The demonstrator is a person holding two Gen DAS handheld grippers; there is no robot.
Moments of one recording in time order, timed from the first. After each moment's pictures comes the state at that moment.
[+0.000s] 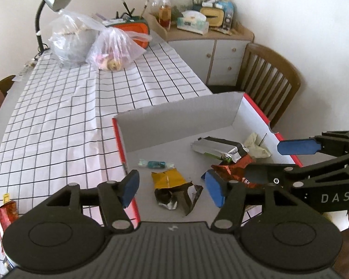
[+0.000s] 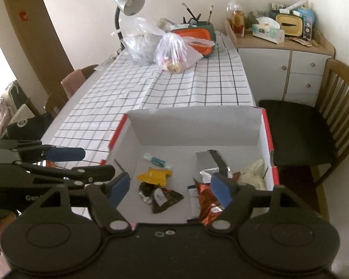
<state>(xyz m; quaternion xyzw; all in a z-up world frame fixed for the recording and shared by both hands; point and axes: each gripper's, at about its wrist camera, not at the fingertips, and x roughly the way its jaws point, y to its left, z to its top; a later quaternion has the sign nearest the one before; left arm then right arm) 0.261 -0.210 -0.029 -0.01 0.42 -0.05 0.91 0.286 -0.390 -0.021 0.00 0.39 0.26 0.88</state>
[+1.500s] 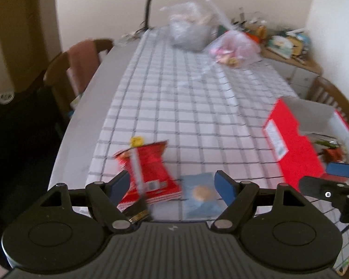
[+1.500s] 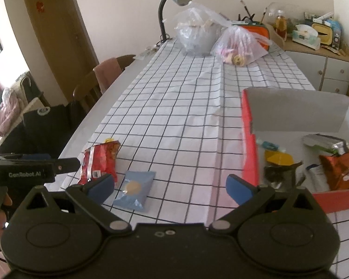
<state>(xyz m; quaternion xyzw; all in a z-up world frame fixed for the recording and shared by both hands) 0.130 0.050 -0.069 -0.09 0.40 0.10 0.91 0.186 -0.180 -0.061 -0.01 0.38 0.27 0.89</state>
